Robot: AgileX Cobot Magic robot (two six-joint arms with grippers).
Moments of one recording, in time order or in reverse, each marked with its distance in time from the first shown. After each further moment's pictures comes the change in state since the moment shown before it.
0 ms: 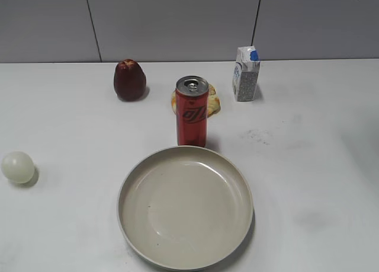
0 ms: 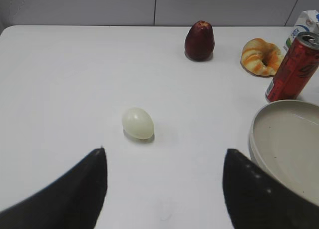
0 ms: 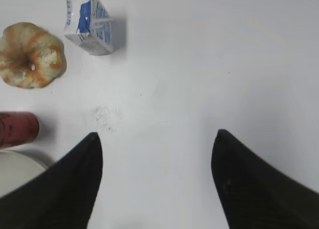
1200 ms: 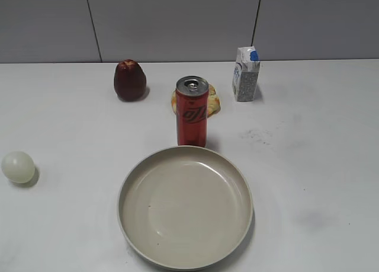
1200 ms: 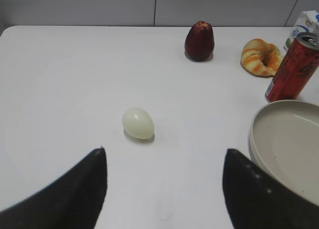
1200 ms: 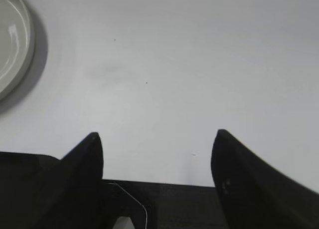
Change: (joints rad) left arm 0.000 0.000 0.000 0.001 0.000 0.000; right arm 0.000 -1.246 1.194 -0.005 -0.138 -0.073
